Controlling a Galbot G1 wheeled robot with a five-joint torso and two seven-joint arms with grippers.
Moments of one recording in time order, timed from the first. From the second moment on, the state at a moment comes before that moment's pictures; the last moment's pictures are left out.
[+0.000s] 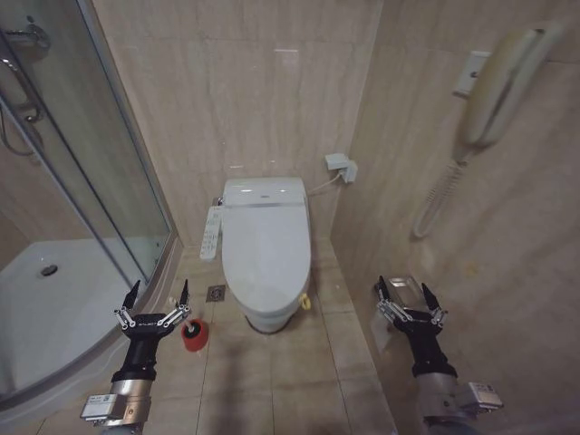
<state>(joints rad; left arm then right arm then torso) 1.63 -1.28 -0.61 -2.18 -0.19 -0.26 -0.13 -1.68 1.56 0.66 2.27 0.26 0.13 0.01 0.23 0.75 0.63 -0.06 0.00</state>
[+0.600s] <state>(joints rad) 1.63 -1.28 -0.61 -2.18 -0.19 -0.26 -0.13 -1.70 1.58 0.65 2.27 0.20 0.19 -0.01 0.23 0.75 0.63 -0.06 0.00</state>
